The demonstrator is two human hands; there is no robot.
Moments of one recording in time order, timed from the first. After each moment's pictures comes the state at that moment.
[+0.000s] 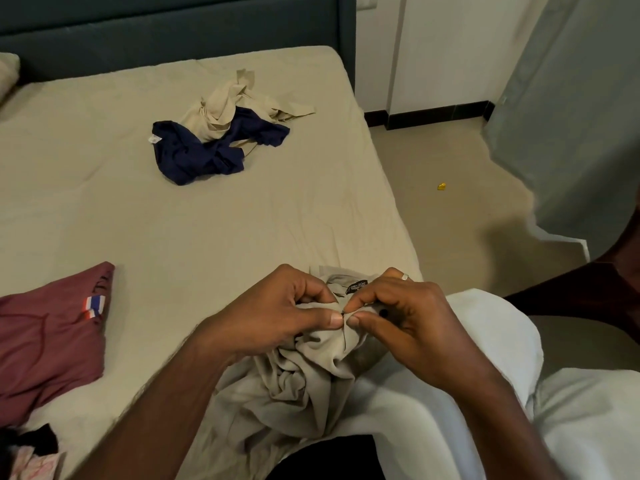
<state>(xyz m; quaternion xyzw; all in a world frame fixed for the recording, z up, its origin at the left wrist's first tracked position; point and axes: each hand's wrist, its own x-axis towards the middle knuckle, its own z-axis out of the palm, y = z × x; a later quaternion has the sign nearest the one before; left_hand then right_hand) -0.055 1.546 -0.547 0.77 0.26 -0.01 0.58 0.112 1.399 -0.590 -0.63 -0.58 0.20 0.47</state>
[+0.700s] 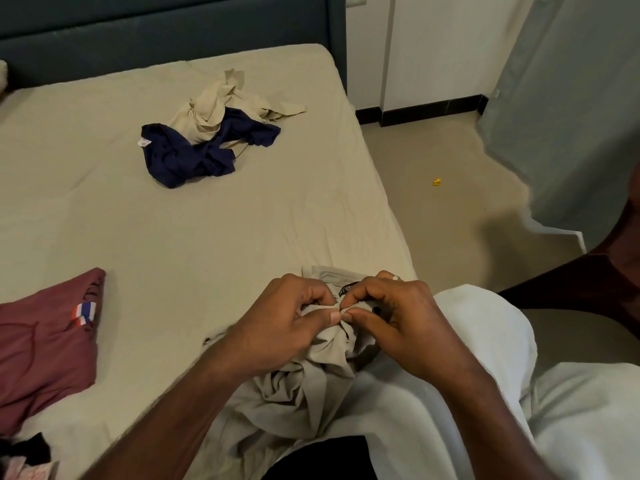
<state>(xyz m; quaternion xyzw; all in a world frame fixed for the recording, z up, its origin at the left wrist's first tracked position) -0.045 1.529 -0.565 0.84 0.26 0.06 0.48 0.115 1.400 -0.602 -0.68 -0.55 0.22 0.43</state>
